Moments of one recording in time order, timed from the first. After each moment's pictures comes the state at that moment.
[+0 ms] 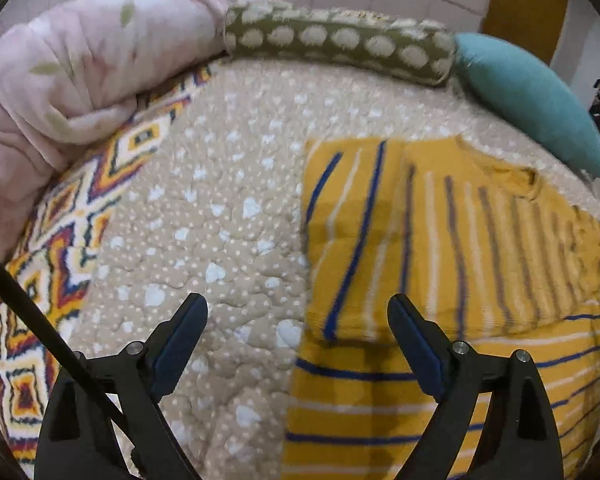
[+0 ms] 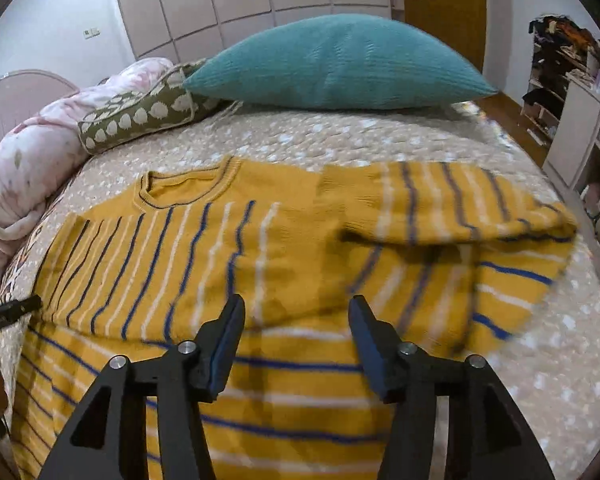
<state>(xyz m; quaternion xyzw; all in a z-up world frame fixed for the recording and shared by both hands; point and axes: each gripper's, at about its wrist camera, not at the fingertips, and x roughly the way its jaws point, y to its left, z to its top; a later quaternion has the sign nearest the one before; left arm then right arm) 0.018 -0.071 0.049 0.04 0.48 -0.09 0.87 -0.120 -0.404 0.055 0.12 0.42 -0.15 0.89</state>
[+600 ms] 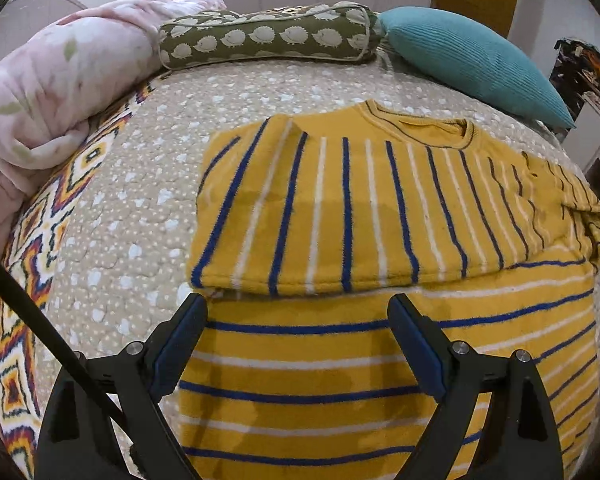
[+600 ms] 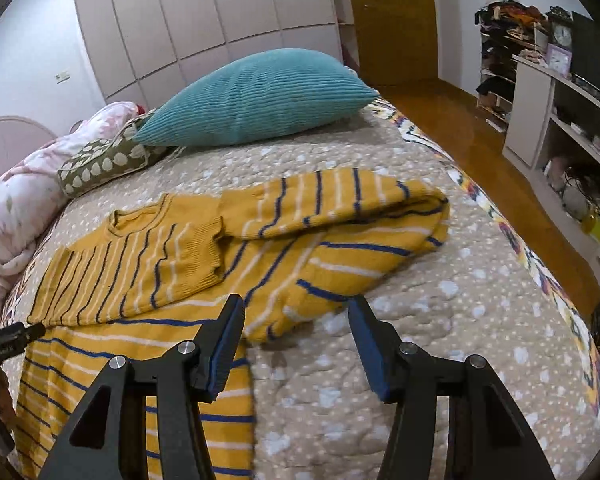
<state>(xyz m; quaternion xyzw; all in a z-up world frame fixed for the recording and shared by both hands) -0.022 -0.131 0.042 0.08 0.48 -0.15 0.86 -0.207 -0.462 0.087 0.16 0.37 -0.20 0.89</state>
